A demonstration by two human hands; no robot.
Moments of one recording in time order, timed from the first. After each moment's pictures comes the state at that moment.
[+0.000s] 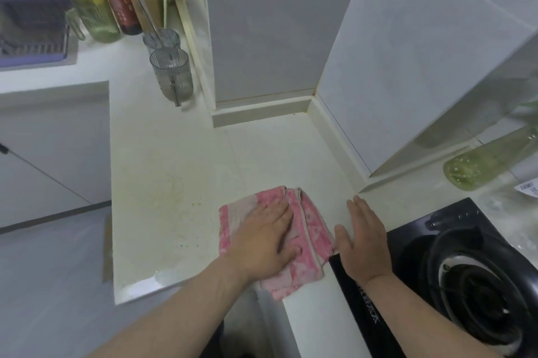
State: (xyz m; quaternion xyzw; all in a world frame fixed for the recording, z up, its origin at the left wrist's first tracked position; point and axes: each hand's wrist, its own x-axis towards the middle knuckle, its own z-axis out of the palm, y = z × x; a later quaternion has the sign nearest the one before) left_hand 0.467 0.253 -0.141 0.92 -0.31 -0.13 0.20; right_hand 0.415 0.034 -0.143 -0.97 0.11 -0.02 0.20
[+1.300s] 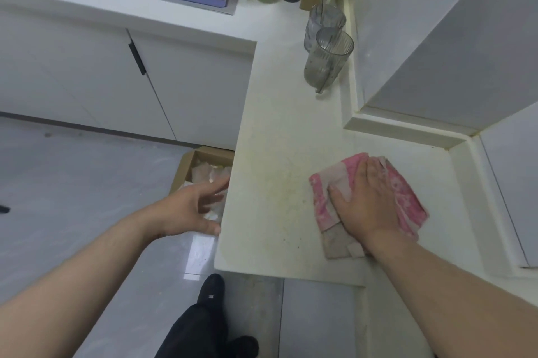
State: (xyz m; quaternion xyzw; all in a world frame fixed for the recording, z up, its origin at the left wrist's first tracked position) left_hand 0.467 0.551 -0.180 0.77 0.03 -0.29 0.57; right_hand 0.574 0.212 -0.158 -0.99 -0.07 0.09 0.02
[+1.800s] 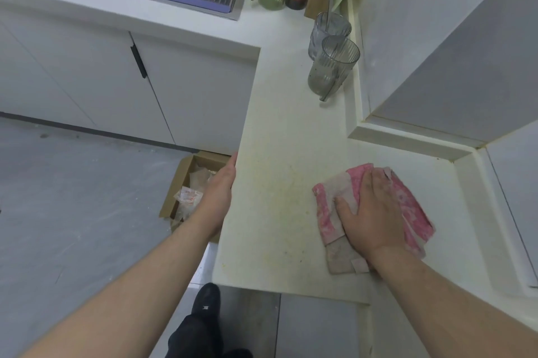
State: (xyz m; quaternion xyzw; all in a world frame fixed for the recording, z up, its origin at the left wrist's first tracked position) left_hand 0.518 0.482 -0.183 0.60 0.23 -0.08 0.76; right_hand 0.573 0.207 -0.167 -1.00 -0.07 0.06 0.03
